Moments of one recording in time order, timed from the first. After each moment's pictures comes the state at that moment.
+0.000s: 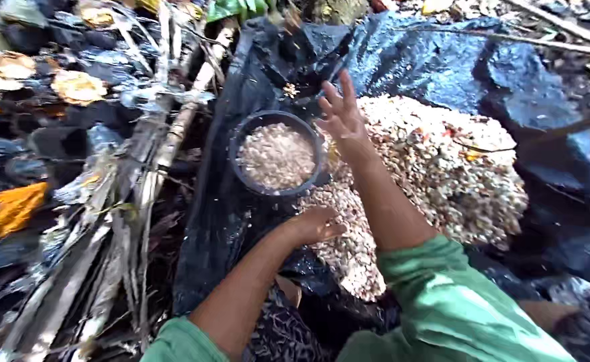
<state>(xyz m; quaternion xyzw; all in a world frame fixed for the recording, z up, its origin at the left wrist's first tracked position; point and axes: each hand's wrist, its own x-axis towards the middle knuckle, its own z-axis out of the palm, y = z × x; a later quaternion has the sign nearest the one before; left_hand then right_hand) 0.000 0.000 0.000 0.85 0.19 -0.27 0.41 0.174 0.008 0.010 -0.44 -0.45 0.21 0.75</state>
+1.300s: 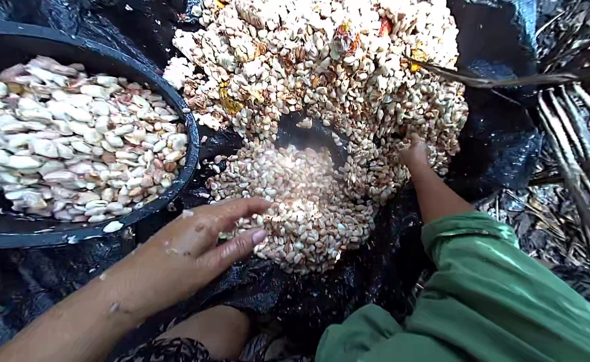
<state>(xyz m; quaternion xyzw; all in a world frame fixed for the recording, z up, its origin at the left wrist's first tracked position) 0.058 0.026 -0.055 0.88 0.06 -0.13 0.44 0.394 -0.328 -0.282 -0.95 -0.01 0.22 0.21</state>
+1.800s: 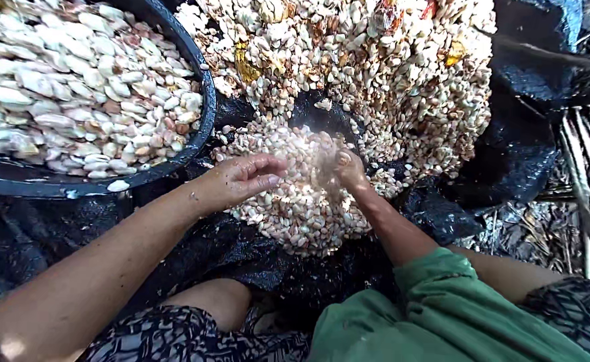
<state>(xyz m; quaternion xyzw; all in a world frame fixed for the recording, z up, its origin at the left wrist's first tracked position) 0.073 0.060 -0.141 0.76 0.10 -0.20 0.62 0.232 -0.188 -0.287 -0.80 -0.13 0.32 0.49</state>
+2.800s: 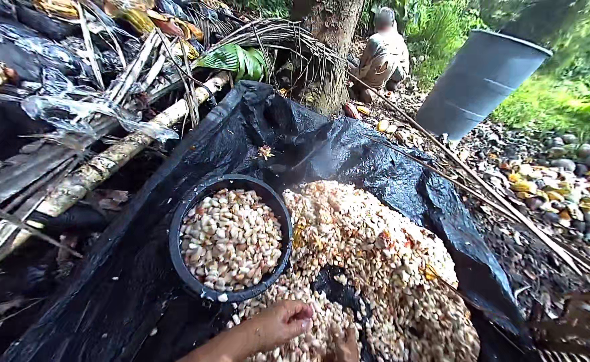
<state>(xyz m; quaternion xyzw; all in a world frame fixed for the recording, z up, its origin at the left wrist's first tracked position) 0.045 0.070 -0.132 0.75 0.08 -0.10 0.65 0.205 -0.163 -0.296 -0.86 0.03 0.31 0.40</state>
